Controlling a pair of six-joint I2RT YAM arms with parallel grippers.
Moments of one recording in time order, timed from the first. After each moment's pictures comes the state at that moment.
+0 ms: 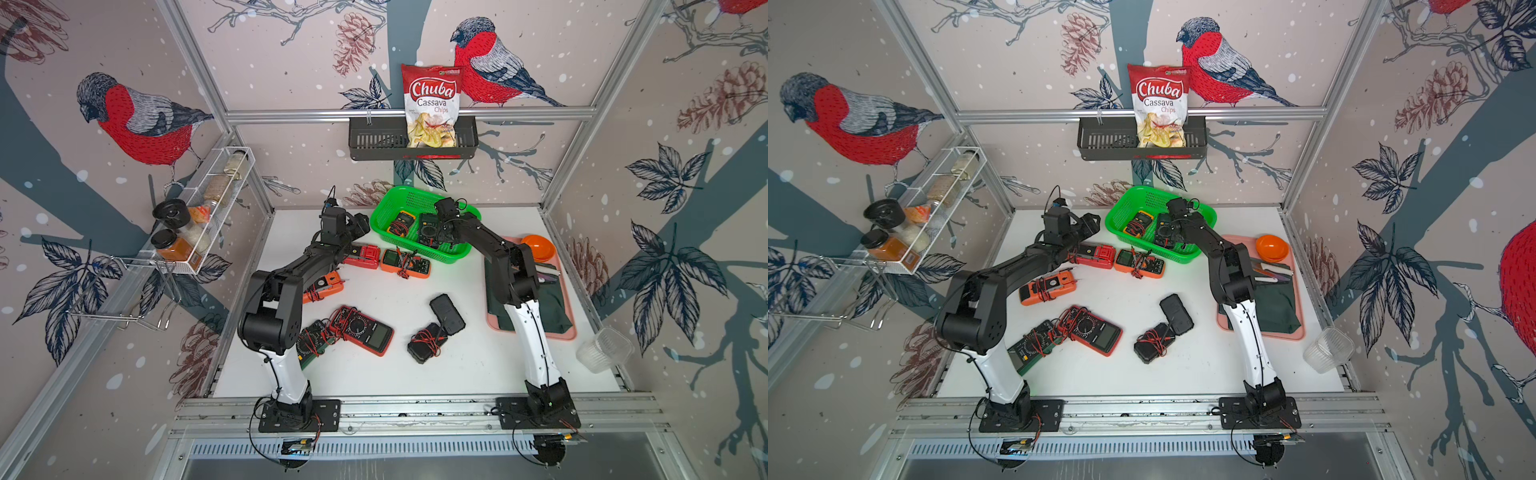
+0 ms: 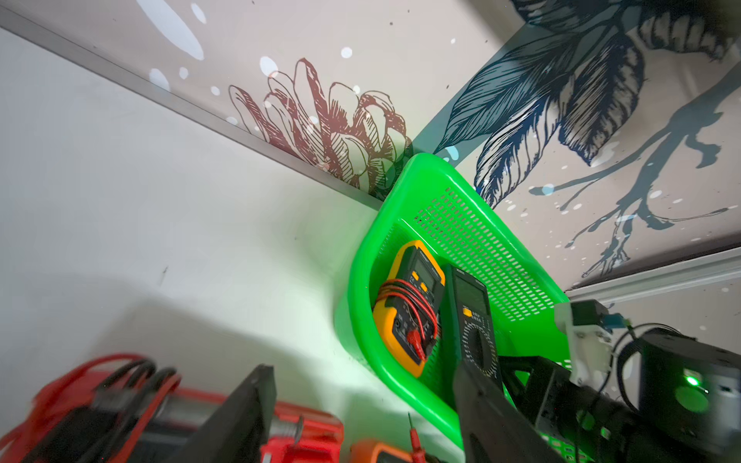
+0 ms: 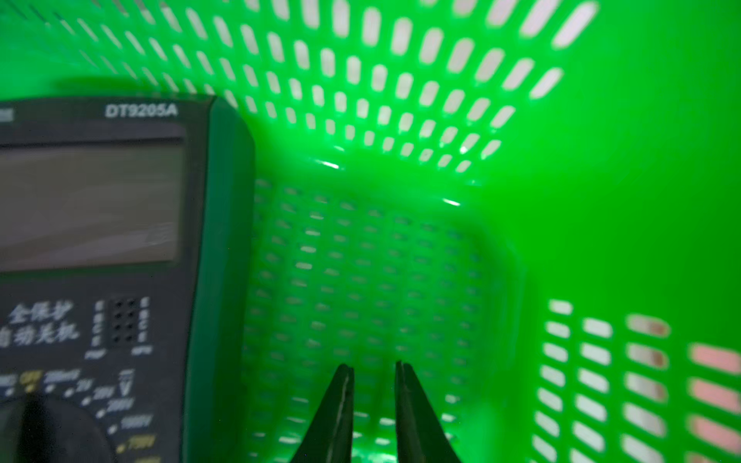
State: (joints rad) left arm -0.22 1.89 1.27 0.18 0.14 -0.64; right arm 0.43 2.51 2.14 -0.69 0.33 0.42
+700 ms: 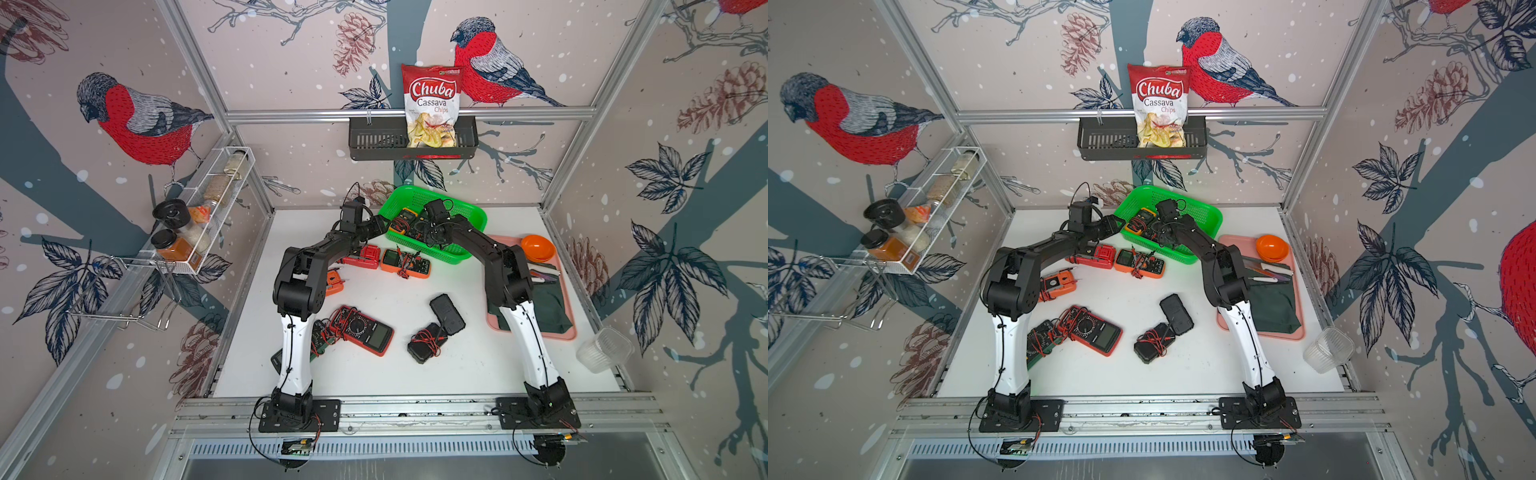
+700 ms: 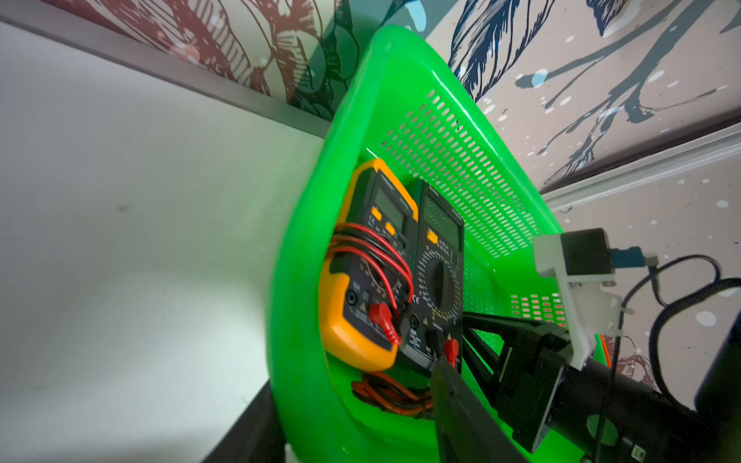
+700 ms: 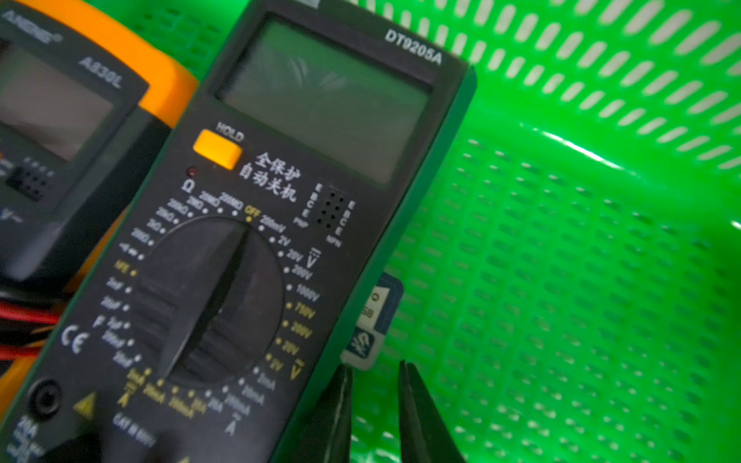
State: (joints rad) left arm -0.26 2.20 1.57 0.10 0.43 -0.60; right arm 0.49 2.52 2.16 -0.64 0.19 0.37
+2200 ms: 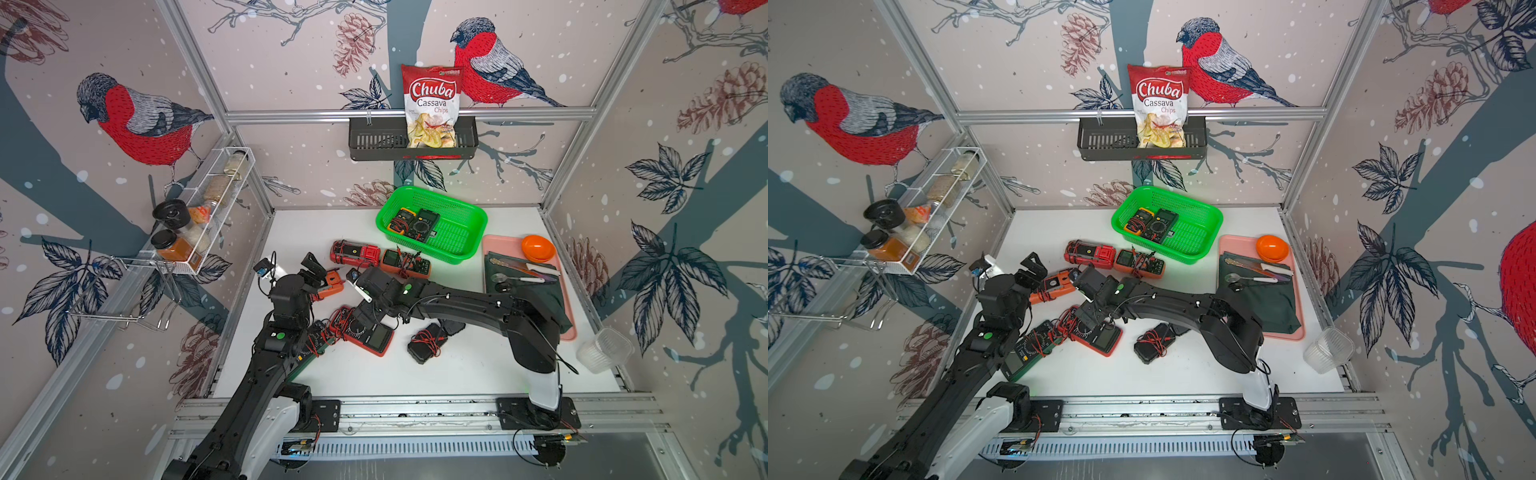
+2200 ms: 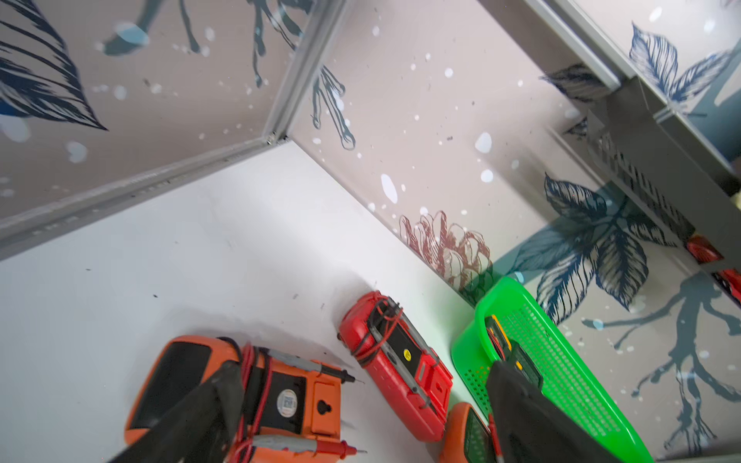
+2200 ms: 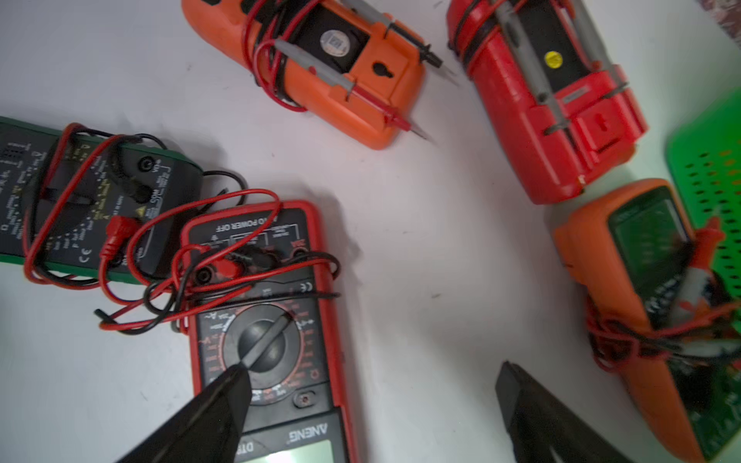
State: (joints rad) left arm -0.16 0.74 0.49 0.01 -0.40 -0.73; right arm 1.16 1.99 1.55 -0.50 0.14 0.04
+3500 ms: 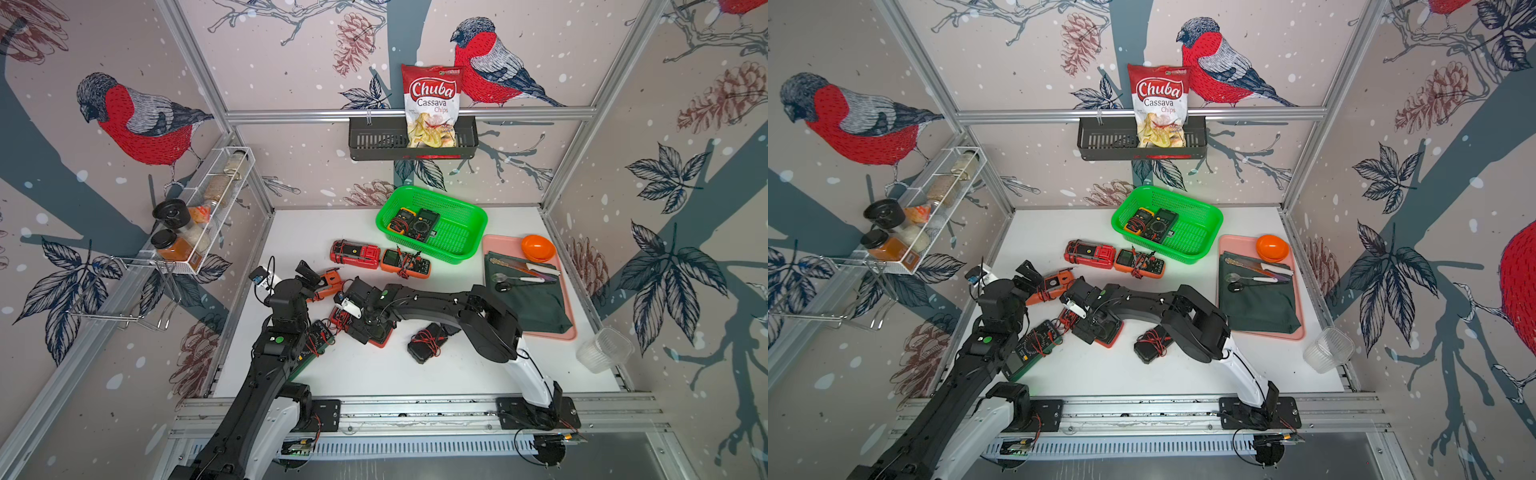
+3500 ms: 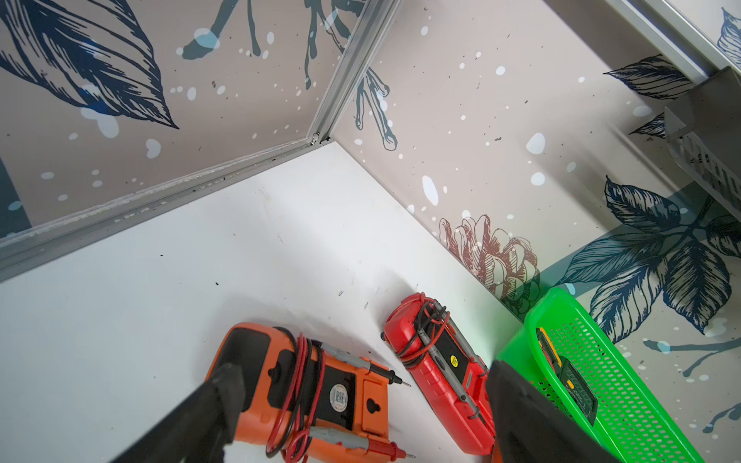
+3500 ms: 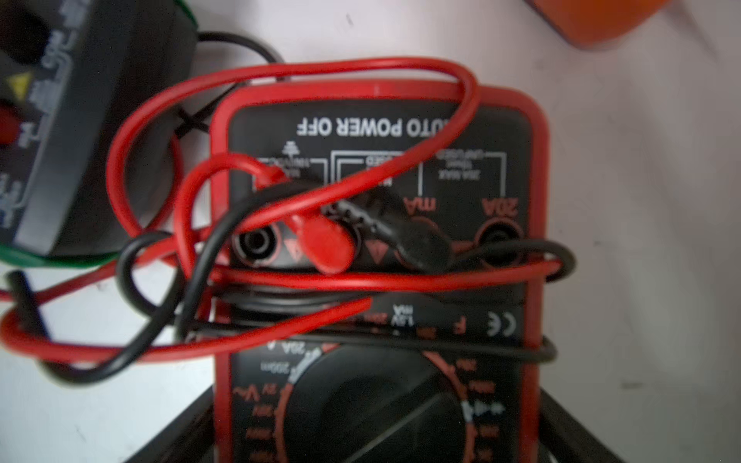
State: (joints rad) left arm -0.13 0.76 0.45 -0.02 -0.42 -0.73; right arm 1.15 2.25 1.70 -0.57 -0.02 -0.04
